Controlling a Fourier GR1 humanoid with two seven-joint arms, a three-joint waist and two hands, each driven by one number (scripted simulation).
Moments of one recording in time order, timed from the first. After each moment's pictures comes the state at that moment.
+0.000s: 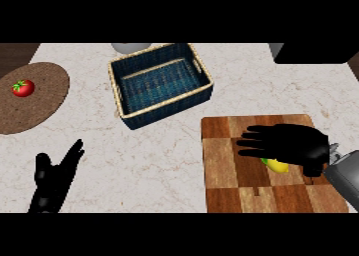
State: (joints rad) left arm 0.11 0.31 -0.13 -1.41 0.18 0.11 0.21; right arm -0.42 -0.69 0.55 -1.40 1.04 0.32 -0.76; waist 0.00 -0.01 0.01
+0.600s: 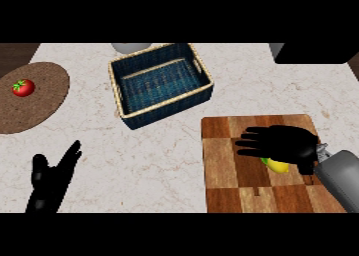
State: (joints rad) left arm 0.13 0.30 -0.10 -1.46 0.15 0.09 0.24; right arm -0.41 -0.60 0.51 -1.28 1.20 0.28 -0.80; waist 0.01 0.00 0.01
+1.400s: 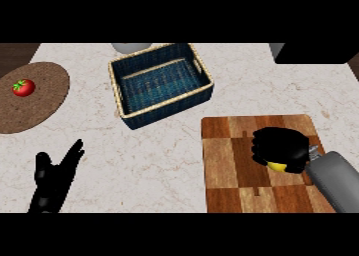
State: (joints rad) left arm 0.12 0.26 -0.07 -1.45 0.11 0.07 0.25; right arm -0.40 -0.51 0.45 -1.18 1.35 0.09 -0.90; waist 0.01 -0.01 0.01
